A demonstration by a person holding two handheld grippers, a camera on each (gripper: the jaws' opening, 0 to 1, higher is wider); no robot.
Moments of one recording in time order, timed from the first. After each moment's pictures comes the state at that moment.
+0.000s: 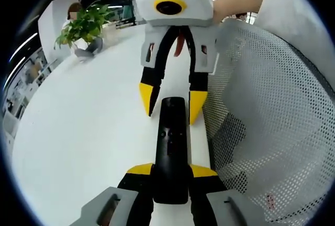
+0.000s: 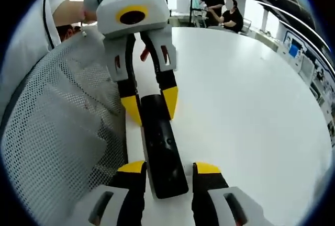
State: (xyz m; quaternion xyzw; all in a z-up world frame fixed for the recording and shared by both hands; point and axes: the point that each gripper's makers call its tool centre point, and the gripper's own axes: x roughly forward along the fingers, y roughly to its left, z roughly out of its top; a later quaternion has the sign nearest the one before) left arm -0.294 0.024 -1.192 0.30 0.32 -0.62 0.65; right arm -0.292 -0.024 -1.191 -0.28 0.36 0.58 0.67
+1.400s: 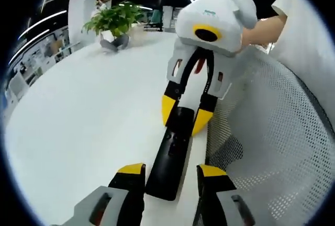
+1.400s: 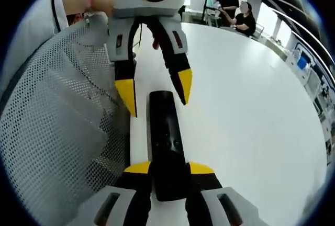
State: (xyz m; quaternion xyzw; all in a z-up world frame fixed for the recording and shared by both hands) left arm -0.289 0.036 -1.166 0.17 0.33 -0.55 0.74; right arm -0.294 -0.021 -1.195 -0.33 0.35 0.59 0.64
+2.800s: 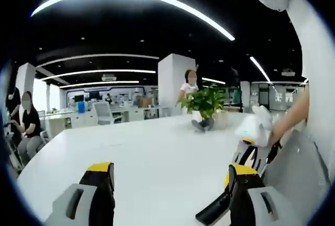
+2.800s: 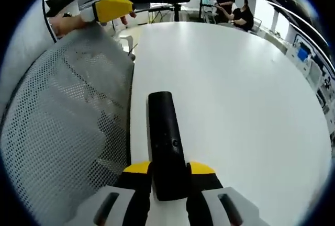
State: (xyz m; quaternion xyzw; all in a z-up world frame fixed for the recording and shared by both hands) left arm -0.254 0.108 -1.053 0.04 0.08 -0.29 0.95; right arm -0.293 -0.019 -1.194 -0.32 0.38 0.60 0.62
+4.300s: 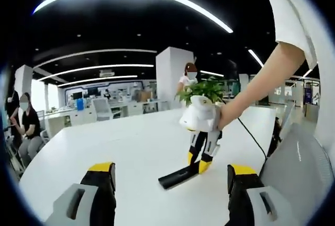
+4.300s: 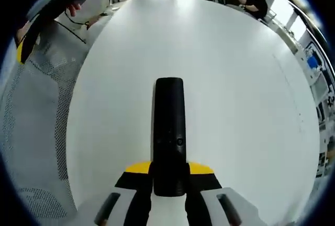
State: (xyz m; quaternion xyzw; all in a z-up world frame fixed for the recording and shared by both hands) left arm -0.261 0.109 -1.060 0.06 0.09 -0.30 0.95; right arm -0.163 -0.011 -1.196 -0.42 0.42 0.56 0.57
